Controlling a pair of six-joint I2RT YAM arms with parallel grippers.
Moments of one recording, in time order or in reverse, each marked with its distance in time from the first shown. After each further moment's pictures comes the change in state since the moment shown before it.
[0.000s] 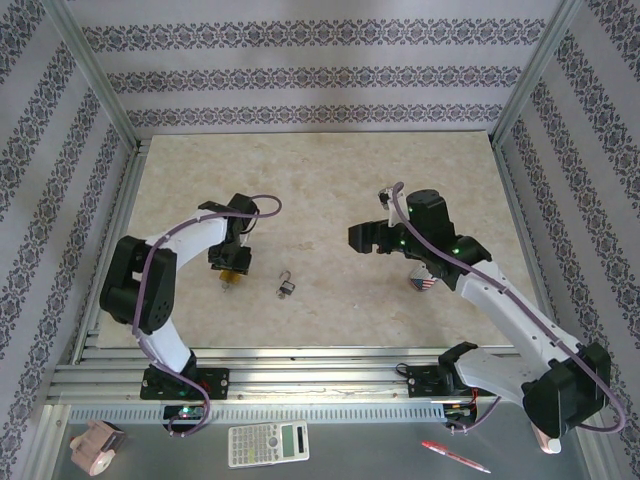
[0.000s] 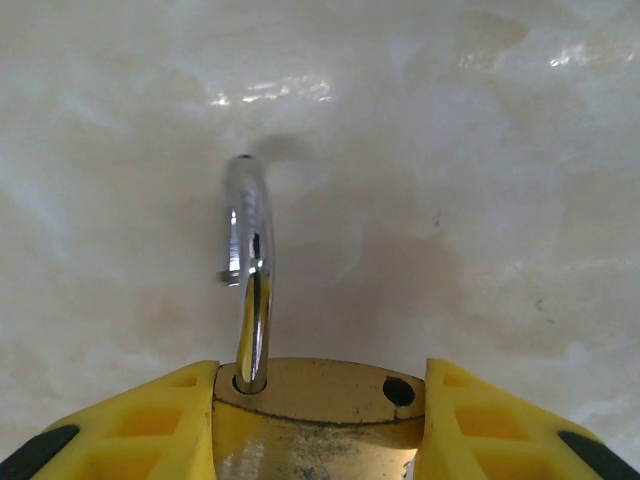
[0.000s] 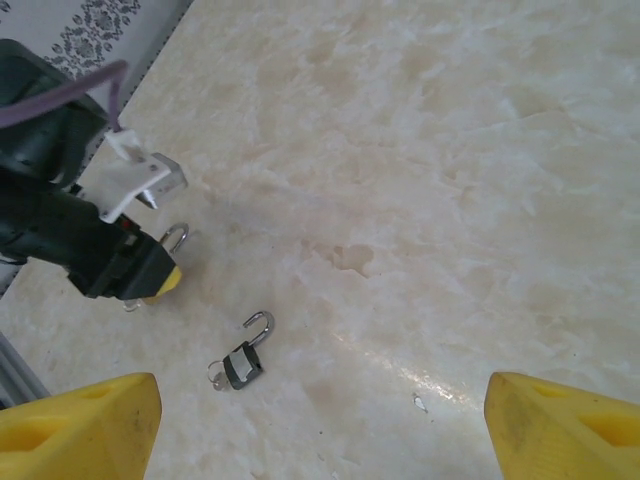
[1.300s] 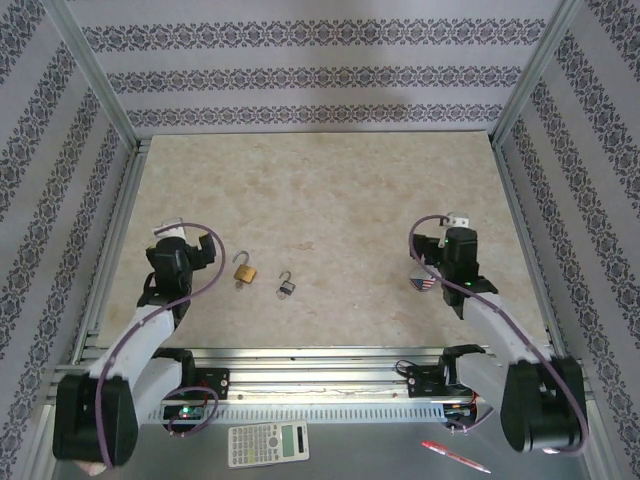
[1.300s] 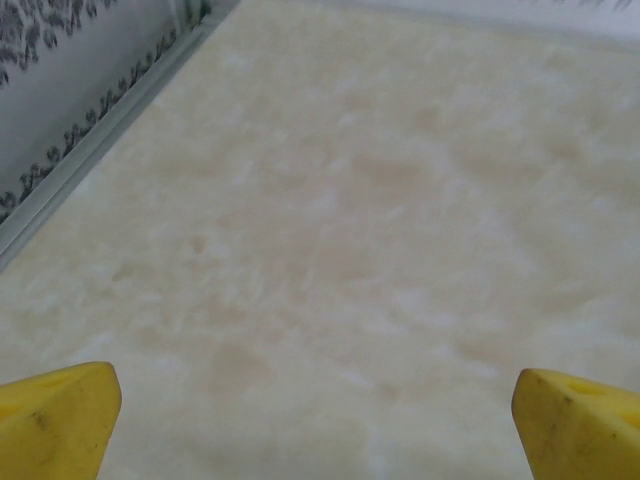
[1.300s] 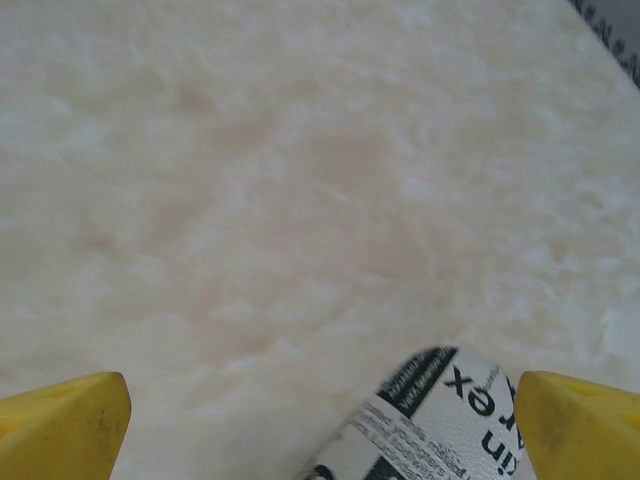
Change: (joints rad) left arm 0.277 -0.722 -0.794 1.149 -0.211 0.076; right arm -0.360 -0.012 -0.525 0.553 0.497 -0.224
